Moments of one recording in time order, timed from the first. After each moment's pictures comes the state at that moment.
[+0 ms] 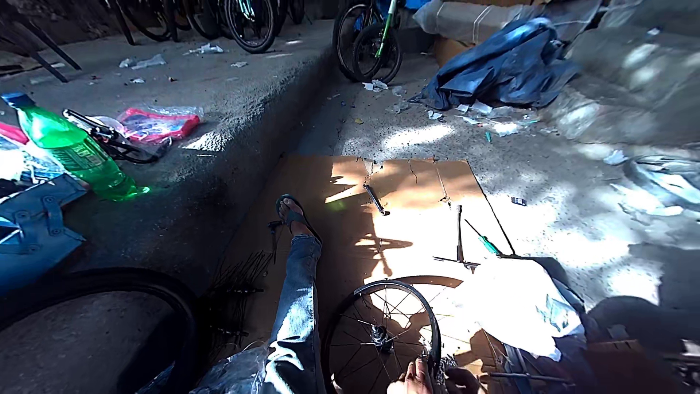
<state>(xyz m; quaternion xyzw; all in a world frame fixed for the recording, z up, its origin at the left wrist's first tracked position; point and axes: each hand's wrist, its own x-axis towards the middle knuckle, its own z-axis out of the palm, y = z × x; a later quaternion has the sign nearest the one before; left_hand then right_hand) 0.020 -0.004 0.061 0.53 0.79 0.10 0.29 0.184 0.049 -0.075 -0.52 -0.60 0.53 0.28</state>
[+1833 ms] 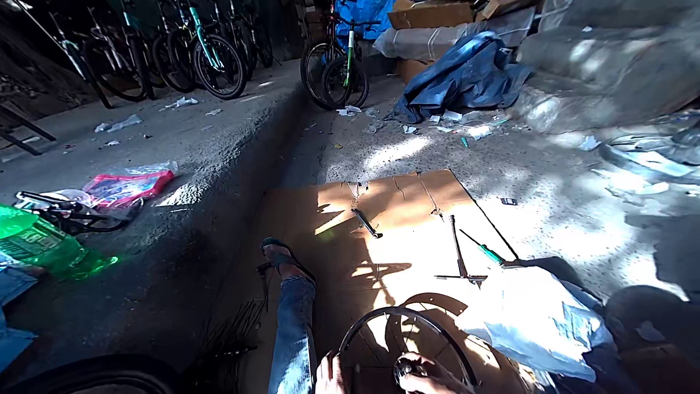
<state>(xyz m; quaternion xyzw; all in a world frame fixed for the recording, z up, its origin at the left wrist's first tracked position) -0.147 0.020 0.018 0.48 0.84 0.22 0.15 0.067 0.126 0.028 -0.40 -0.50 0.76 0.09</state>
